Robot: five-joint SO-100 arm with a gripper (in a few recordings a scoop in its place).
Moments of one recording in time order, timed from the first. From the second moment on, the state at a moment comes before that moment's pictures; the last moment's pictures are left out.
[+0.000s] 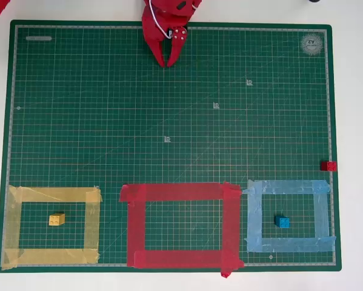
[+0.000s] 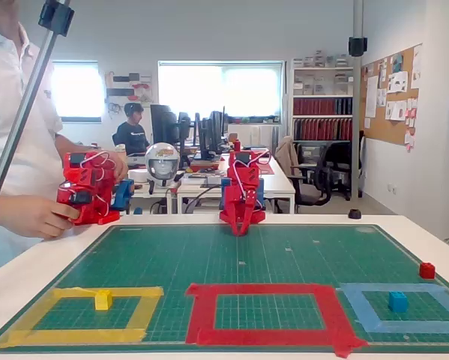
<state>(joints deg) 0.5 189.8 180.8 75.4 -91.4</state>
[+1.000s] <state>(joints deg) 0.5 189.8 180.8 75.4 -91.4</state>
